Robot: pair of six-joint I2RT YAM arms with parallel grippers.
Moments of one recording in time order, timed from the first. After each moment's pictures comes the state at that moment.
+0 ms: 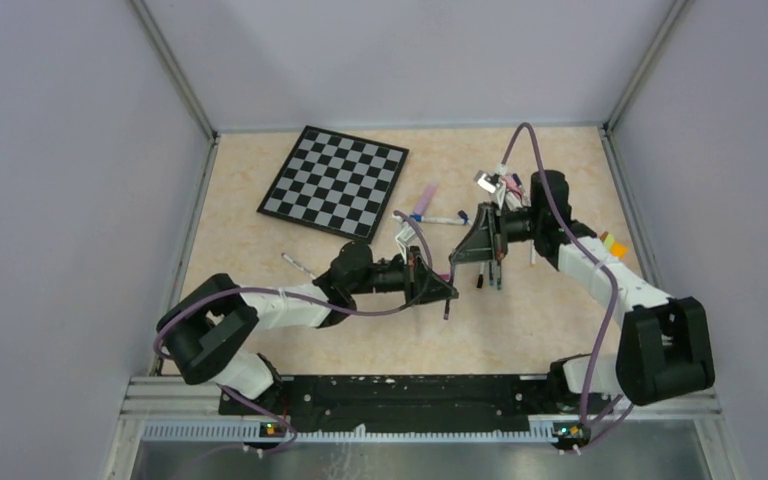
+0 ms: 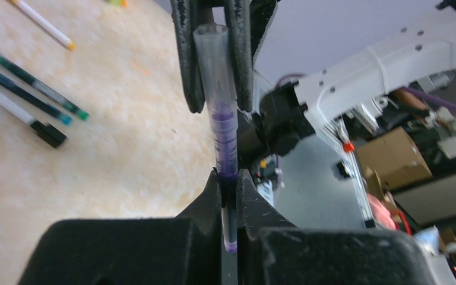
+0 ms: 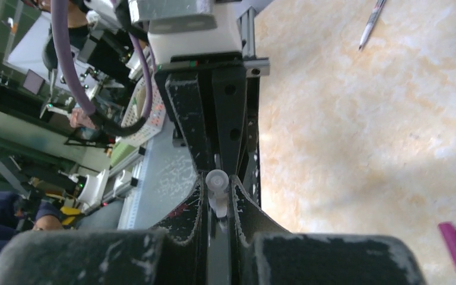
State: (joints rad) left arm -0.89 1.50 0.59 0.91 0.66 -0.74; right arm 0.23 1.27 0.76 0.10 -1.42 0.35
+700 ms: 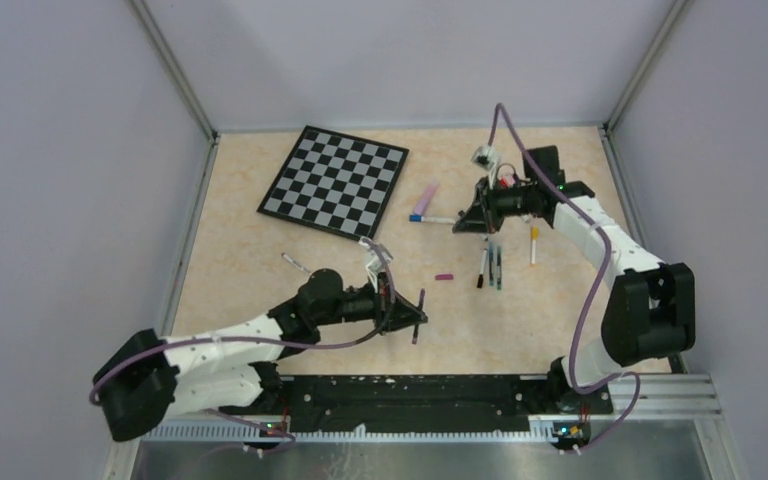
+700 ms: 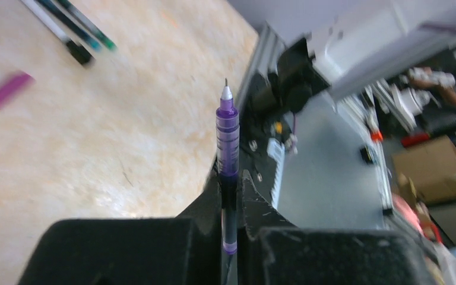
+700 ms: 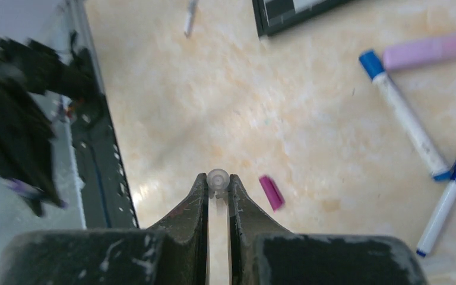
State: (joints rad) left arm -0.94 1.12 0.39 0.59 0.52 -0.67; right arm 0.20 1.51 1.18 -0.47 -1.05 -0.18
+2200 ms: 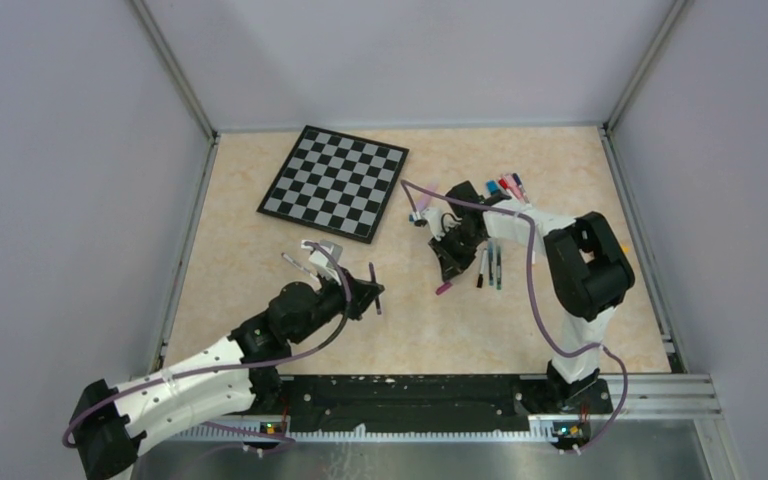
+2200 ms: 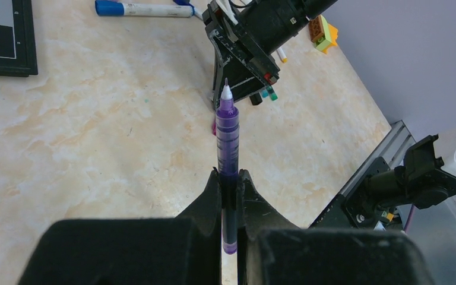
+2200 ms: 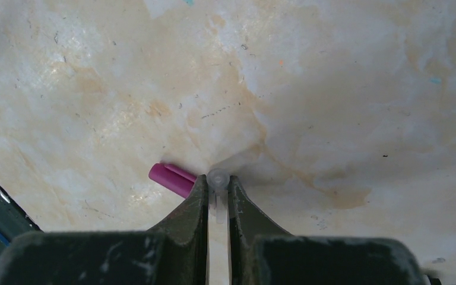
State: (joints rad) left arm -0.93 0.68 0.33 0.17 -0.12 -0.60; right arm 0.51 1.86 1.20 -0.66 -0.42 -0.38
